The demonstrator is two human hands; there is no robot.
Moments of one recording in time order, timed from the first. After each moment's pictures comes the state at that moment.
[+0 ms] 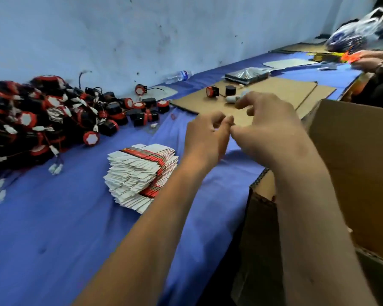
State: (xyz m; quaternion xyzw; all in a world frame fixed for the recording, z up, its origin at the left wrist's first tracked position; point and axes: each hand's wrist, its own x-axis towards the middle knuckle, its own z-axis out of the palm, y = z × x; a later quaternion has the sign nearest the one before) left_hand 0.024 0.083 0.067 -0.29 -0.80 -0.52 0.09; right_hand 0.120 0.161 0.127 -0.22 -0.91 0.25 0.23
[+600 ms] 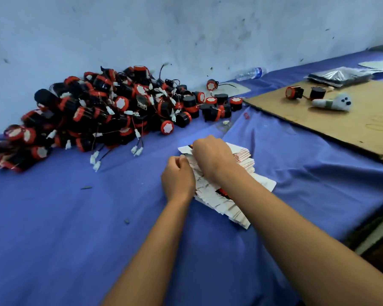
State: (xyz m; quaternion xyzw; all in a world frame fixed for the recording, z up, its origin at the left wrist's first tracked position) left_hand -0.042 -0.104 -0.041 0.16 -0.82 -0.53 0.14; right_hand -0.070 -0.006 0.006 0.12 -0.98 0.03 0.12
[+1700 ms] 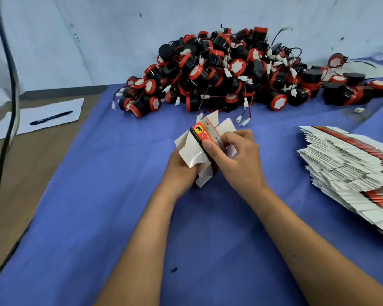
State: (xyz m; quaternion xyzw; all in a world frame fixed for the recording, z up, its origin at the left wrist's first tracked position) left_hand 0.033 -0.341 -0.054 0.04 -0.77 -0.62 0.16; right_hand -0.003 -0.198 -0.043 0.22 -0.80 0.55 0.14
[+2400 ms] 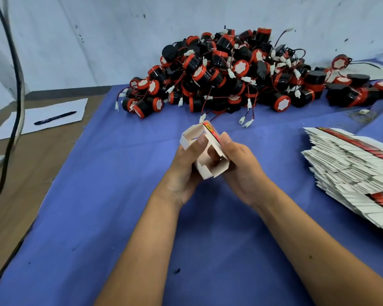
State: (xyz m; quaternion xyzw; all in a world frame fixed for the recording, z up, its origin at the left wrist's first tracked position) left_hand 0.047 -0.335 -0.036 -0.05 -0.55 -0.83 0.02; right_hand -0.001 -0.202 -0.043 0.27 -0.53 0.78 -0.18
